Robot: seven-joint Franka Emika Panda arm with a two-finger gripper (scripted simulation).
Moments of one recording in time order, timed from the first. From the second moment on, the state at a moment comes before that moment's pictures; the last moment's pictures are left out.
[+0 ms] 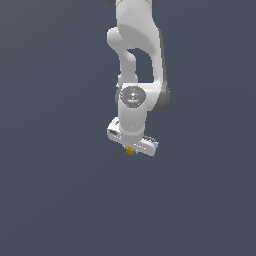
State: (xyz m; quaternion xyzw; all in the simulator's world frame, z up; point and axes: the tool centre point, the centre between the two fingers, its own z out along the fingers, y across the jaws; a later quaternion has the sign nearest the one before) arm 0.022 0.013 0.106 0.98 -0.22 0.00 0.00
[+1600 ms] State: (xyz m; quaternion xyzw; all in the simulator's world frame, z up) arm 0.086 0.108 0.334 0.98 -0.22 0.00 0.00
